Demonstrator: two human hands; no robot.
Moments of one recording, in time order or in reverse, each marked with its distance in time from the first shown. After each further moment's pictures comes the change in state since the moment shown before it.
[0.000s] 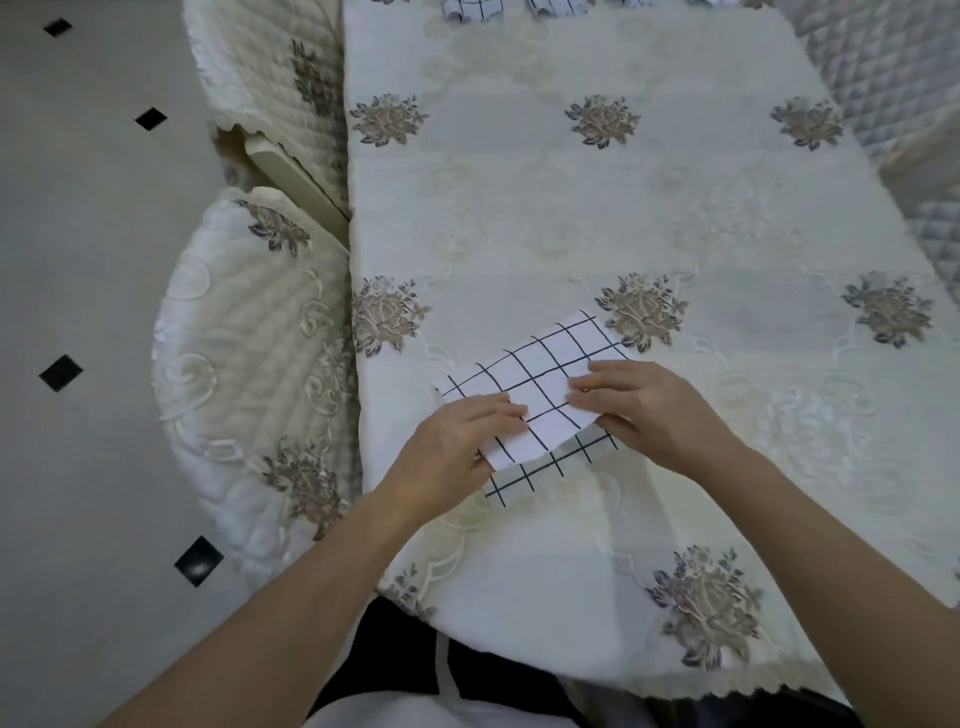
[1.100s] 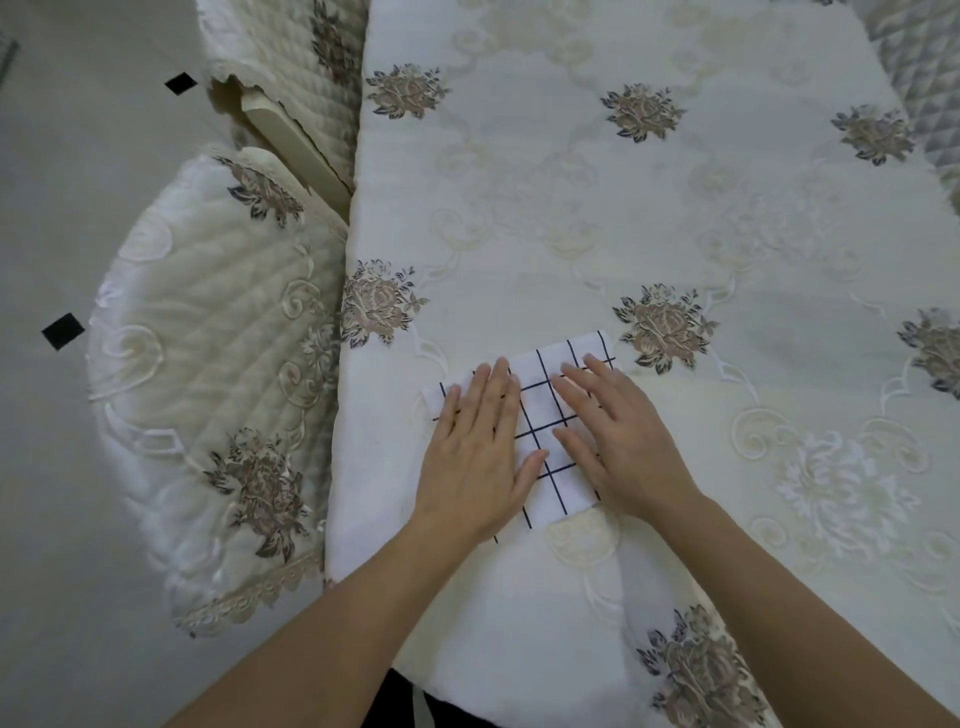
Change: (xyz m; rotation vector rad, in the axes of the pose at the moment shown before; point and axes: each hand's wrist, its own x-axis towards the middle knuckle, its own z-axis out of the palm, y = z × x) left_hand 0.022 0.001 0.079 0.588 -0.041 -0.361; right_hand 0.003 0.009 0.067 -0.025 0.150 0.115
